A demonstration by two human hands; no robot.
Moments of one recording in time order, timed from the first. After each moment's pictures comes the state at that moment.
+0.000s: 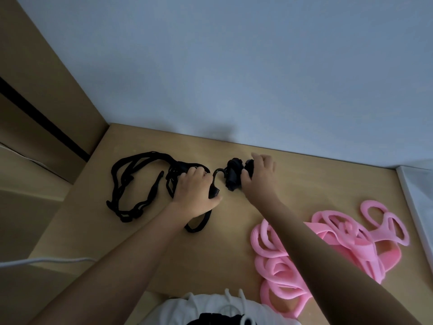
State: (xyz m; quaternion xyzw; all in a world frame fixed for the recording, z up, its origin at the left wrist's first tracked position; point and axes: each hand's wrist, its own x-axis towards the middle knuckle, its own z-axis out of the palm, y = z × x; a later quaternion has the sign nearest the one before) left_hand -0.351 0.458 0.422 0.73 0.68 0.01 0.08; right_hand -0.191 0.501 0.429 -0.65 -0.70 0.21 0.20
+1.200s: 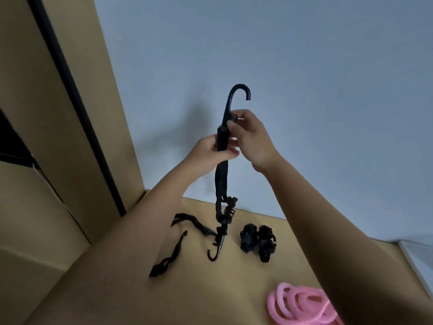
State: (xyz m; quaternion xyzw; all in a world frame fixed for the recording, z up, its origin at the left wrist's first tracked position) left_hand -0.390 0.488 0.645 0.59 0.53 0.48 0.37; right_hand -0.271 0.515 0.678 -0.32 -0.66 0.48 0.47
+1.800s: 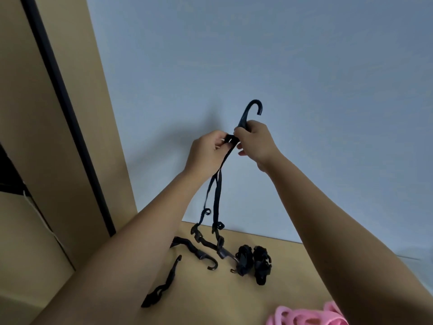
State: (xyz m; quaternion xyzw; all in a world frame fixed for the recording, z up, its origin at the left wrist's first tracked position) left_hand -0.373 0.501 0.684 0.61 0.56 0.54 0.15; right_hand -0.256 0.530 0.718 -0.44 -0.67 0.37 0.47
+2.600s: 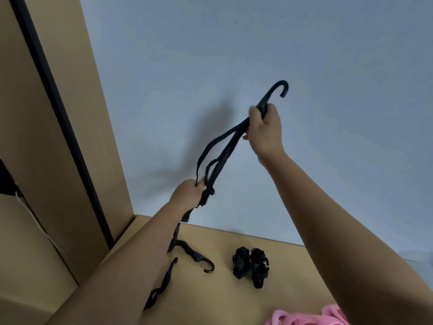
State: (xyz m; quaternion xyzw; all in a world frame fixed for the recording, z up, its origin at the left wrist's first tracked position) left_hand -0.417 0.519 0.590 0.53 0.74 0.31 0.26; right_hand -0.255 0.537 0.731 -0.41 -0.60 0.33 0.60
